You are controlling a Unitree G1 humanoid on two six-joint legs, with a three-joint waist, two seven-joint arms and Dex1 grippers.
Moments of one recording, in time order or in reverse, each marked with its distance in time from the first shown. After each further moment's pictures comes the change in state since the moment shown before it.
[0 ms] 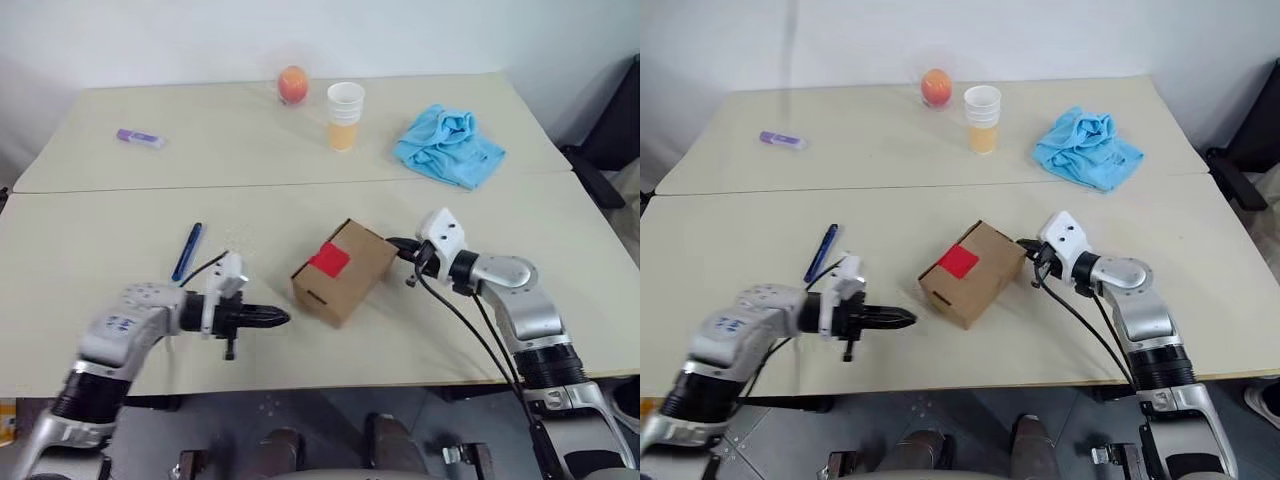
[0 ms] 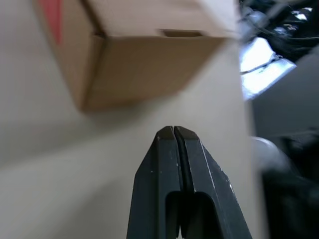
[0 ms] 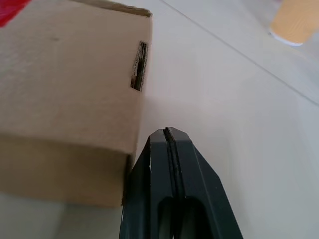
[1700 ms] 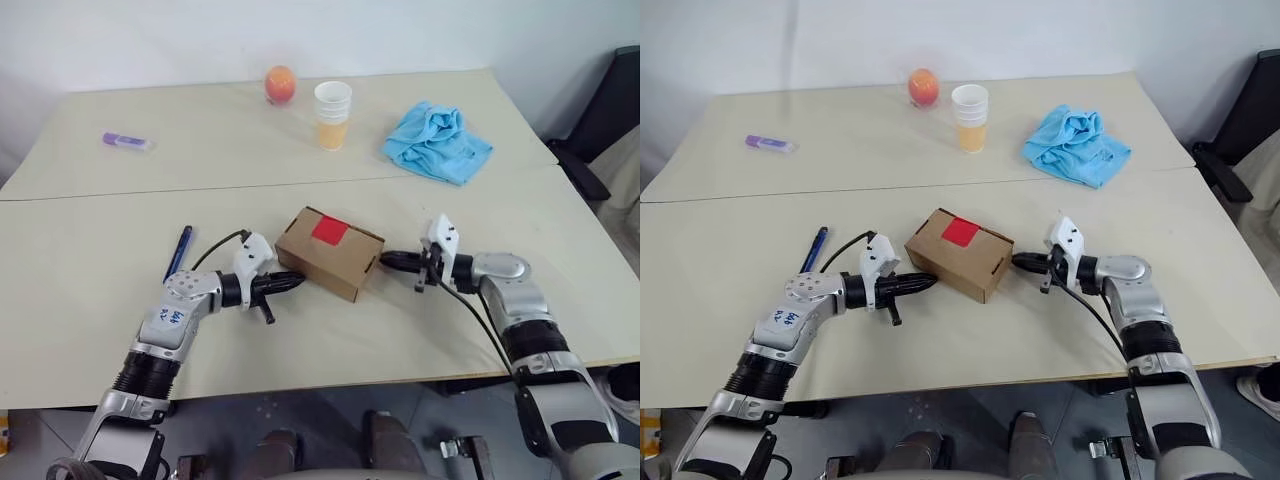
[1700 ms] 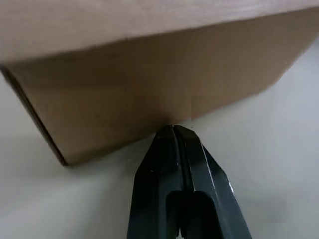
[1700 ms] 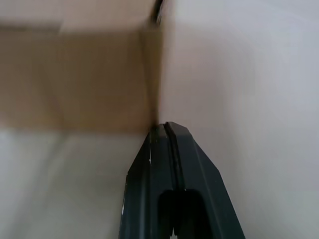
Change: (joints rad) left arm -0.105 -0.133 -0.021 0.191 0.194 -0.221 0.189; right arm -0.115 0.010 -0.015 0.406 0.056 -0.170 0.361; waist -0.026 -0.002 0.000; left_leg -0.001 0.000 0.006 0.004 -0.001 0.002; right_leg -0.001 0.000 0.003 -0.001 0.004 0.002
